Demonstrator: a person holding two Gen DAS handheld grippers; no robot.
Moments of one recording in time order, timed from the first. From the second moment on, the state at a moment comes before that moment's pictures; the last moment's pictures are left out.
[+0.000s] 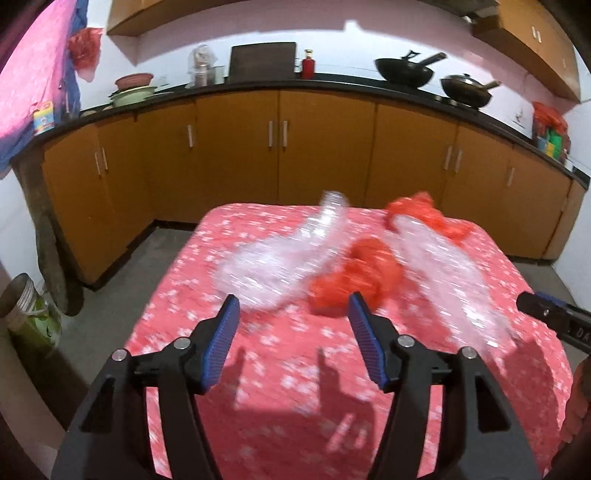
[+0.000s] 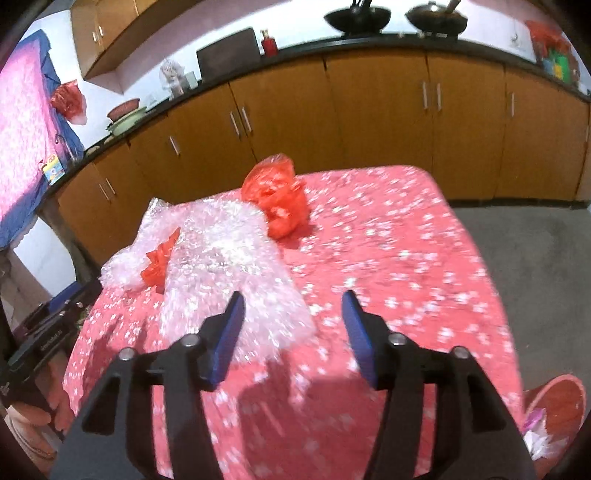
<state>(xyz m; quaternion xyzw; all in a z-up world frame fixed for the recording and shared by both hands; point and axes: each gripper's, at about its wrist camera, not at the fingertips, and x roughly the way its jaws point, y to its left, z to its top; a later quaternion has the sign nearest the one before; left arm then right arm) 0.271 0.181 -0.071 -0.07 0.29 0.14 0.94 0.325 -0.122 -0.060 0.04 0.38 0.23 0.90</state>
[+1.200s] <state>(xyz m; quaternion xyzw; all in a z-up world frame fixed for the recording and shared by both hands) 0.250 0.205 -0.058 -0.07 0.30 0.12 0.94 0.261 -0.181 -0.052 -0.04 0.30 0.16 0.94</state>
